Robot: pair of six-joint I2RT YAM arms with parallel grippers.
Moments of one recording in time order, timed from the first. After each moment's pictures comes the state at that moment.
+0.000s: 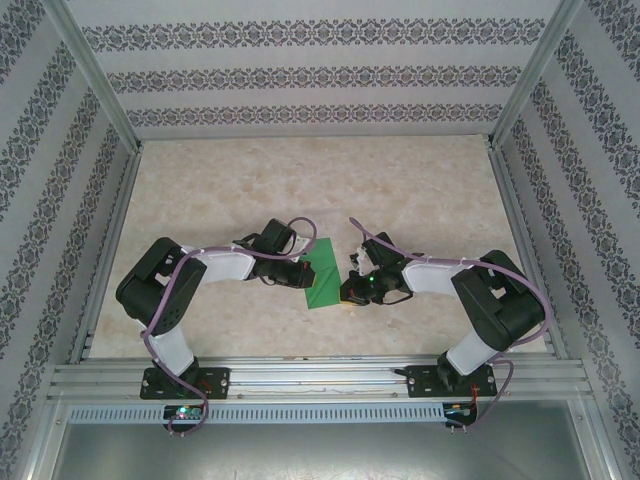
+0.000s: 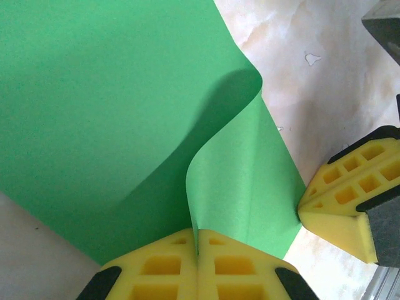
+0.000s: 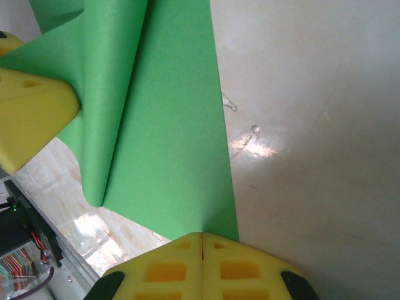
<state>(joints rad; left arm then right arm) -0.57 1.76 0.85 -0.12 0.53 -0.38 0.55 1.60 0.63 -0.17 -0.62 0.70</state>
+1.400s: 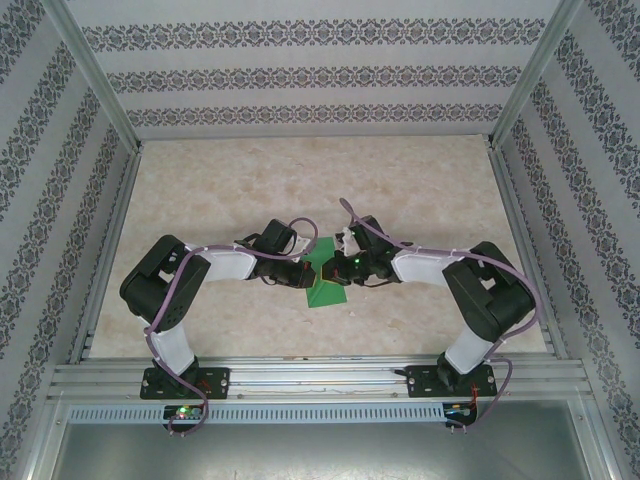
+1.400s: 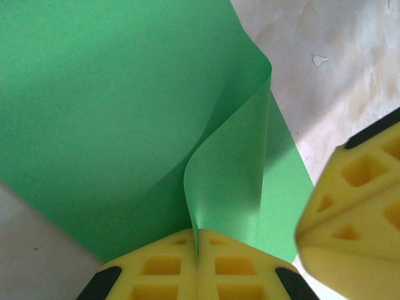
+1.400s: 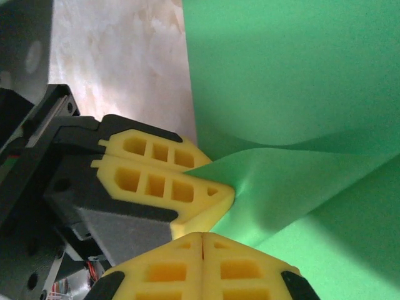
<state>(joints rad) -0.57 1.79 0.85 -0.10 0.54 -0.37 0.59 1.68 0.76 -0.01 -0.64 0.80</state>
